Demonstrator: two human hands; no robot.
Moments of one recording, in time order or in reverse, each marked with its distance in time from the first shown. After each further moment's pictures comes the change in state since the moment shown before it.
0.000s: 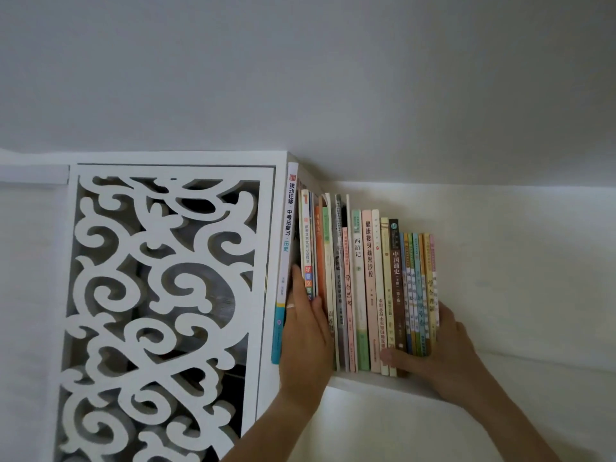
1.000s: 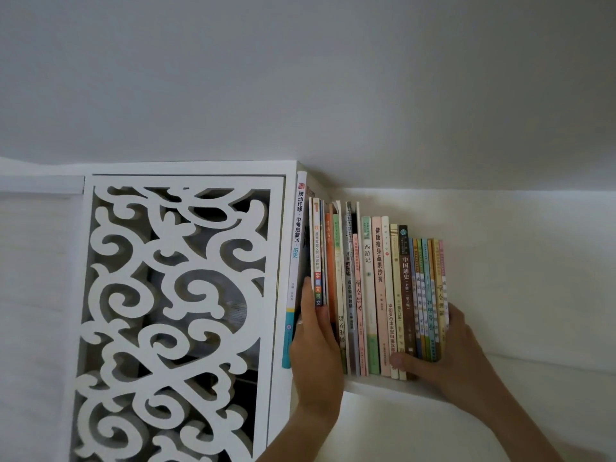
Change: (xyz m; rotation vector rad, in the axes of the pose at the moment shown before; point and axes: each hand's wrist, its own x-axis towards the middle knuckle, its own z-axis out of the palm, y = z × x) left_hand -0.014 0.023 -0.006 -0.115 0.058 -0.136; right_hand -0.008 -0.001 0.000 0.054 0.041 -0.068
